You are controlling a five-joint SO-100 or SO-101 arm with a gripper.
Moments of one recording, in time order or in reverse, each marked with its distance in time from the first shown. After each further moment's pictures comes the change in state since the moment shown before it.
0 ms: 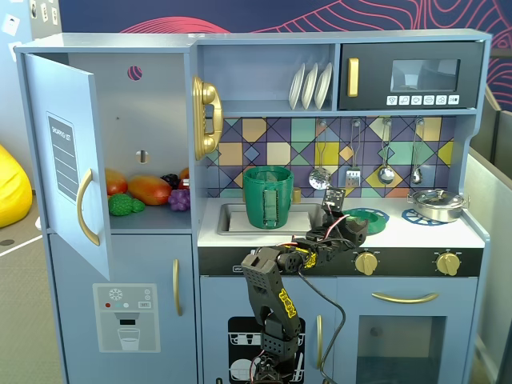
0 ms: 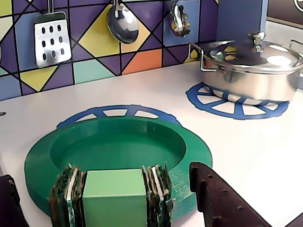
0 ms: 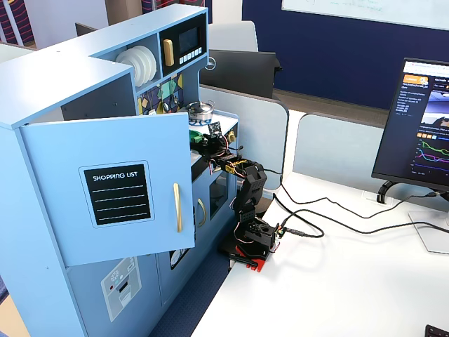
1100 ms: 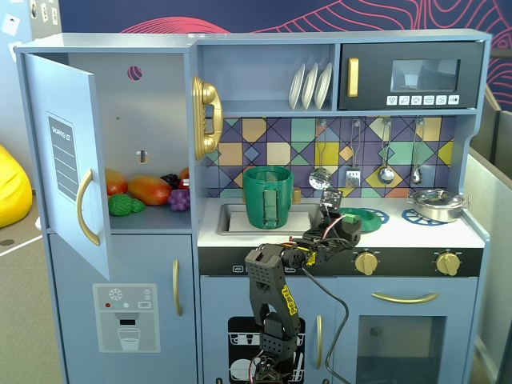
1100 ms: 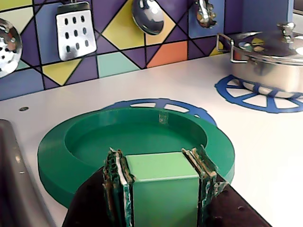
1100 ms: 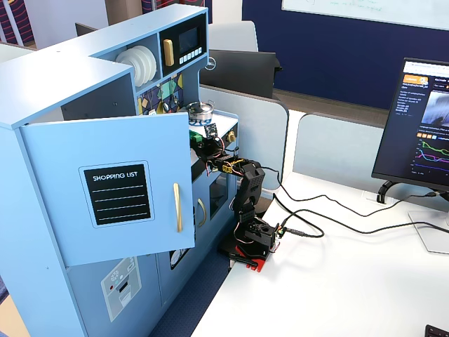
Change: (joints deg) arm -3.4 -4.2 -1.7 -2.7 1.8
